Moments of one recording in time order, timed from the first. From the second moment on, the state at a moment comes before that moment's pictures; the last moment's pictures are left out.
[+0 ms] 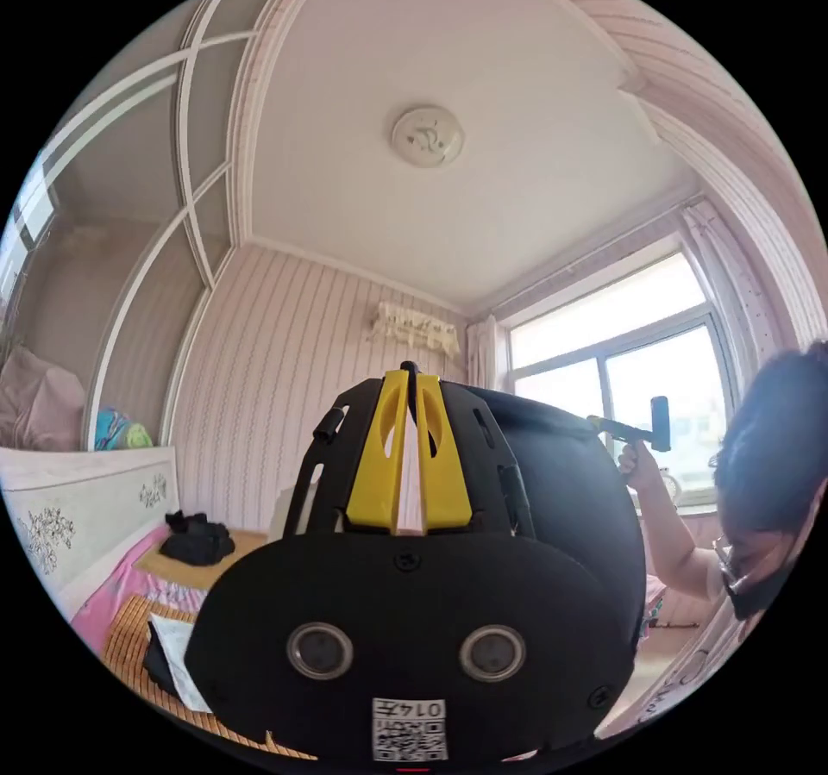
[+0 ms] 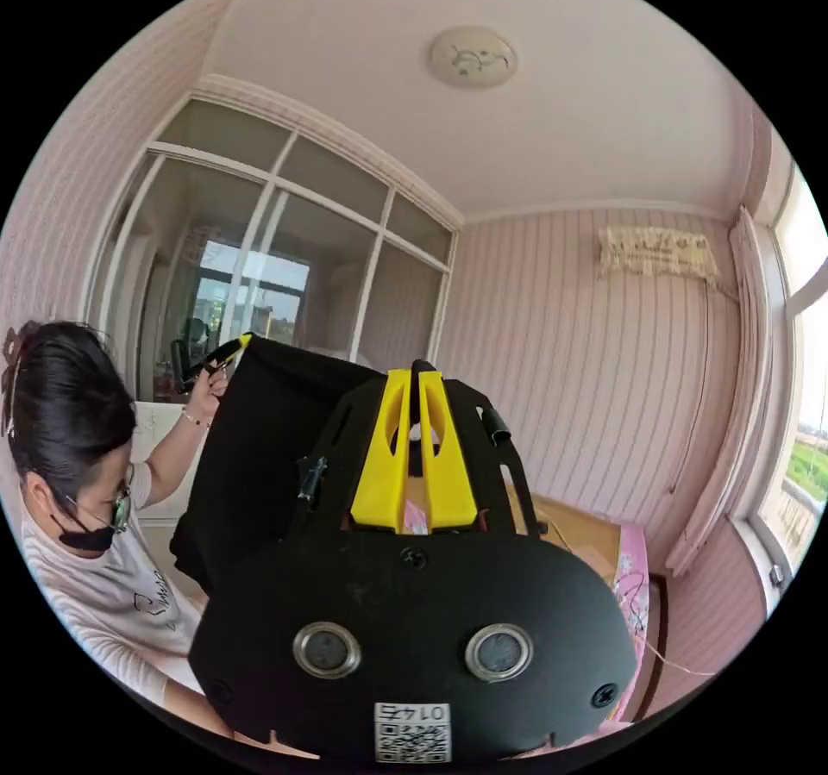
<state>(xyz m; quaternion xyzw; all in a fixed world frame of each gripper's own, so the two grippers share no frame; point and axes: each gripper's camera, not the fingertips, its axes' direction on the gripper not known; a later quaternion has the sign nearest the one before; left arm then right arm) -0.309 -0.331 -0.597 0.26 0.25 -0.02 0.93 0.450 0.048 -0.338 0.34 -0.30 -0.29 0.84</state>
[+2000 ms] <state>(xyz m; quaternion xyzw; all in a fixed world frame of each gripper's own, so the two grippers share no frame) -0.301 0.010 0.050 -0.45 0.12 -0.04 0.88 0.434 0.232 0.219 -0.32 -0.17 -0.14 0.92</state>
